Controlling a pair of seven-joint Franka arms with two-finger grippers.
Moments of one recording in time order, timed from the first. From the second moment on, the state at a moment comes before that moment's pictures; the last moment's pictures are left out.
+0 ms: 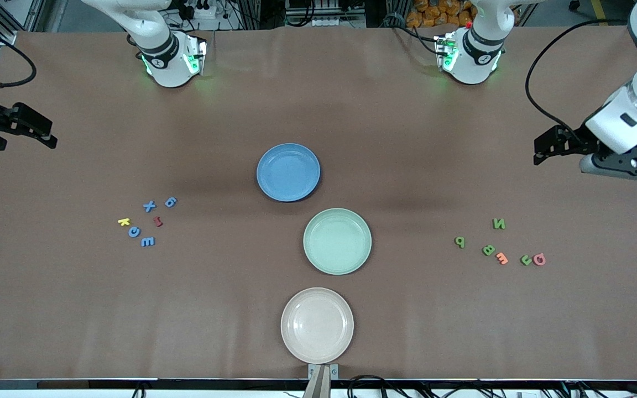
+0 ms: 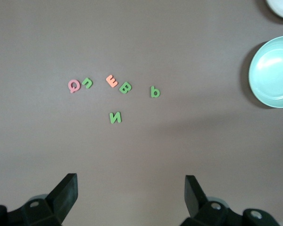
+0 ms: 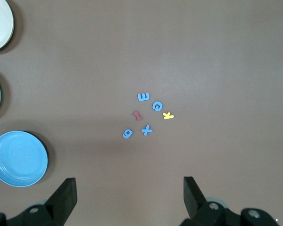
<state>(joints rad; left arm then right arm) 0.08 0.01 -0.17 -1.71 -0.03 1.74 0.08 -0.08 -0.02 0.08 -1.55 0.02 1.56 -0.02</state>
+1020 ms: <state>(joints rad) 0.04 0.34 -0.15 -1.74 0.02 2.05 -0.16 -0.07 0.01 0.09 -1.56 0.02 1.55 -0.02</state>
